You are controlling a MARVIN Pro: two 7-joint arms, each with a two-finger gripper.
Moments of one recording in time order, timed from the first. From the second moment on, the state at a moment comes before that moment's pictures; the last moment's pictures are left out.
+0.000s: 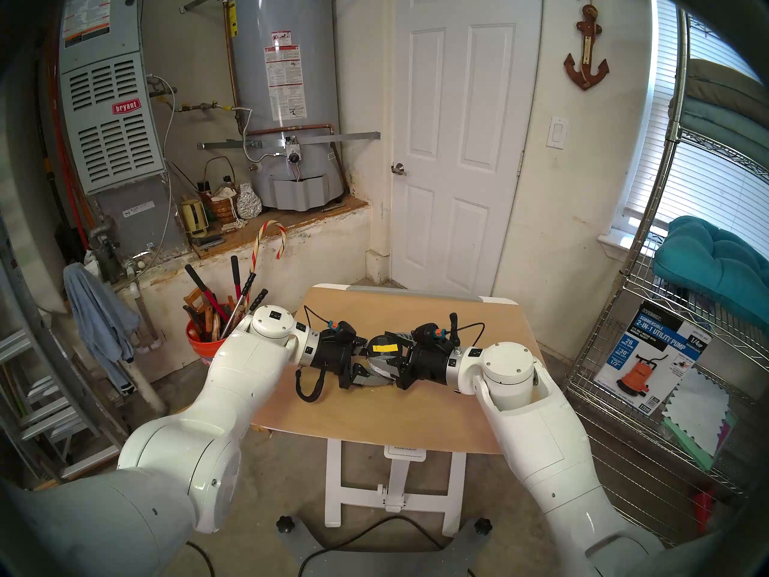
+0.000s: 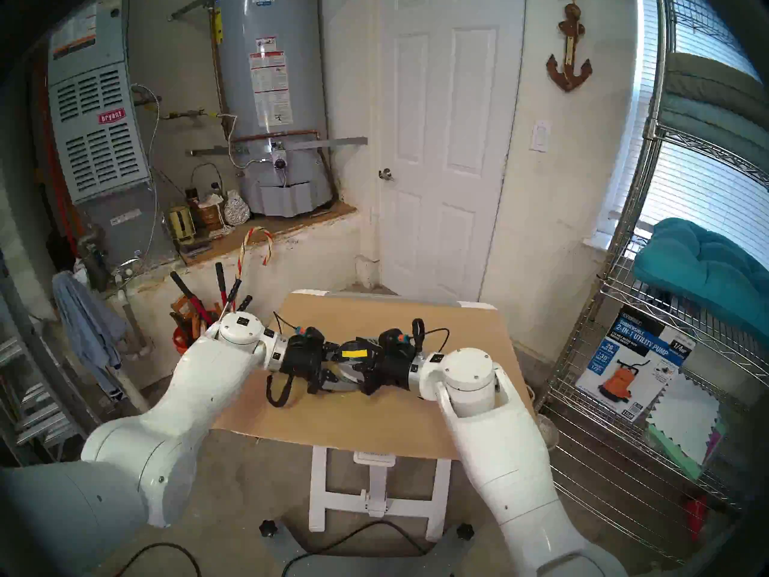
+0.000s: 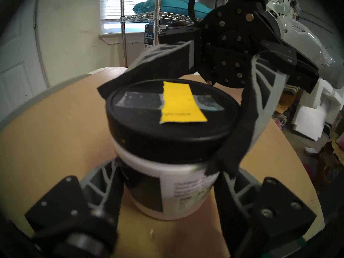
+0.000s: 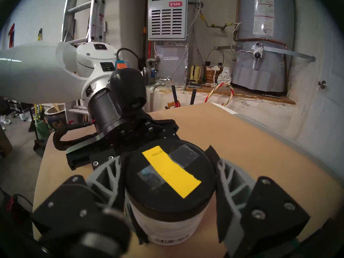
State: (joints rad) left arm 0.92 -1.41 -1.43 -0.72 0.21 -0.10 -1.44; right arm -1.37 -1.39 1.34 -1.49 -0.05 0.23 0.84
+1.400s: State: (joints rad) left arm 0.87 -1.40 -1.40 -0.64 0.20 -0.12 -1.47; right arm -1.01 -1.36 1.26 -0.99 0.04 -0.11 1.29
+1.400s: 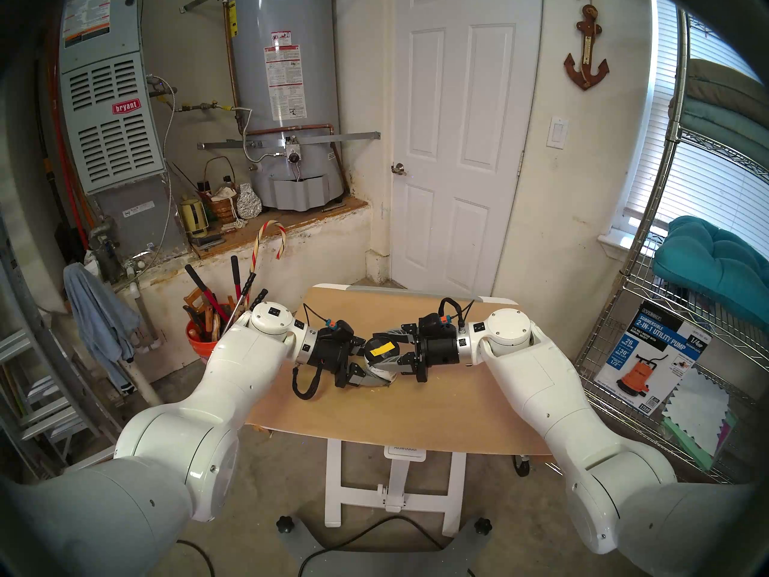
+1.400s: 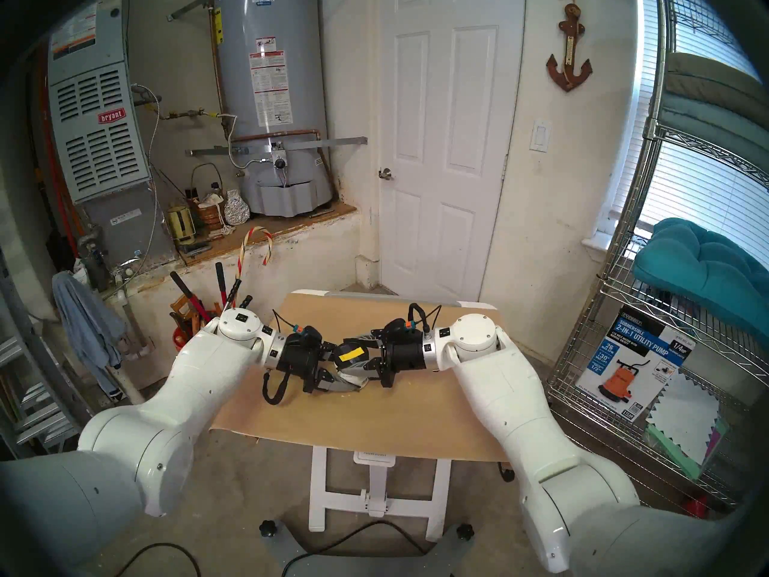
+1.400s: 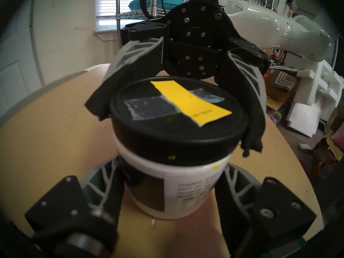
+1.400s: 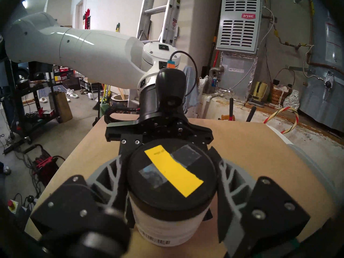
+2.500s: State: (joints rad) left arm 0.90 -1.41 -1.39 -0.70 0.20 -0.10 -1.47; right arm -1.02 -1.36 1.25 -1.00 0.05 -0.14 1.33
